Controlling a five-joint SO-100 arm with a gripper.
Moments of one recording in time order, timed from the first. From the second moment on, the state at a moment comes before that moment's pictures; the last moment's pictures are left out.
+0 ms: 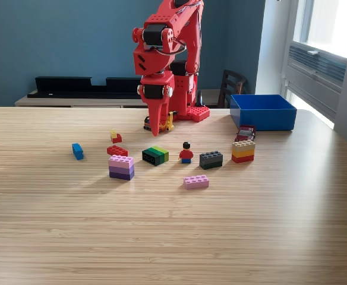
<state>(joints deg) 23.6 119.4 136.7 69.2 -4.6</state>
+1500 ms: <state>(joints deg) 14.8 119.4 126.6 63.3 0.0</state>
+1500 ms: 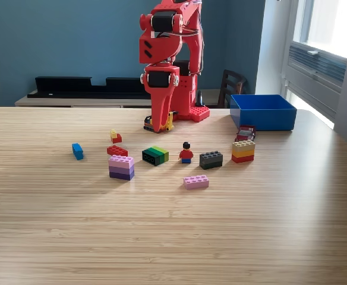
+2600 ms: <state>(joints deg) 12.7 119.4 124.6 54.7 3.8</state>
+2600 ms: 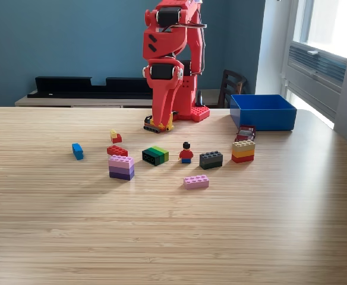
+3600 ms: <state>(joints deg) 5.4 108.8 123.3 51.4 -12.8</state>
